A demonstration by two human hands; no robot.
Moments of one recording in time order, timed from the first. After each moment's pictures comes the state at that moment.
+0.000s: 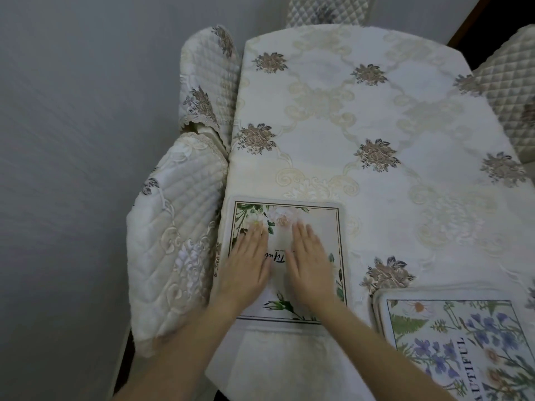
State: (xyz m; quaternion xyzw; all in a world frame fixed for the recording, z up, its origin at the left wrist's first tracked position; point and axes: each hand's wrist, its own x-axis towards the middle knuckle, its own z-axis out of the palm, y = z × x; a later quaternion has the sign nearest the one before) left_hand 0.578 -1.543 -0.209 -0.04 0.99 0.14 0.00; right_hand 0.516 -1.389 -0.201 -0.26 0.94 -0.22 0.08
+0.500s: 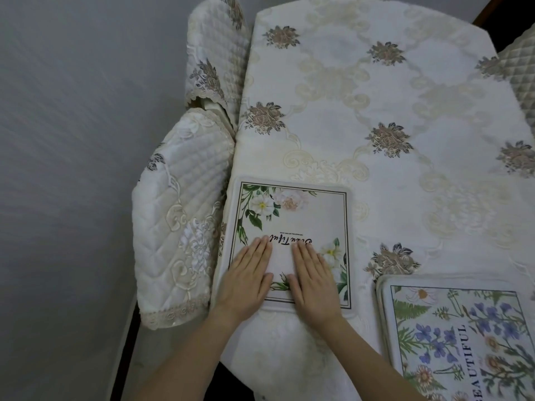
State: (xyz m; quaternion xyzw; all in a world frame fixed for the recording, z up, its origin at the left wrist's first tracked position) left_hand 0.633 -1.528 -0.230 -0.02 0.99 0.12 0.06; right_hand 0.571 -1.352 -0.231 -0.30 0.94 -0.14 0.12
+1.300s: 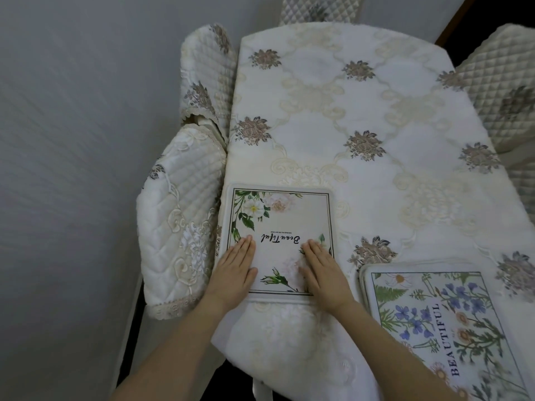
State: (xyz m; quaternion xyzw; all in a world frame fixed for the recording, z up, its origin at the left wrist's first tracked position) left_hand 0.640 -1.548 -0.211 -0.02 0.98 0.16 0.11; right_hand 0.553 -1.309 -0.204 -0.27 0.92 -0.20 0.17
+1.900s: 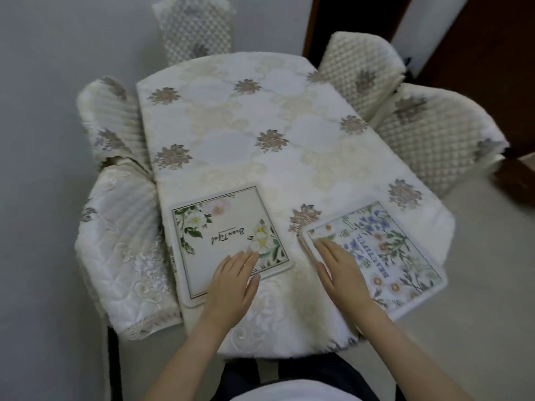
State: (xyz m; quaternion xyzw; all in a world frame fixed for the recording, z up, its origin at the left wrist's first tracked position) left_hand 0.676 -1.472 -0.133 0.16 0.96 0.24 -0.01; right_hand 0.663 -1.206 -0.124 -0.09 0.98 -0.19 0.00
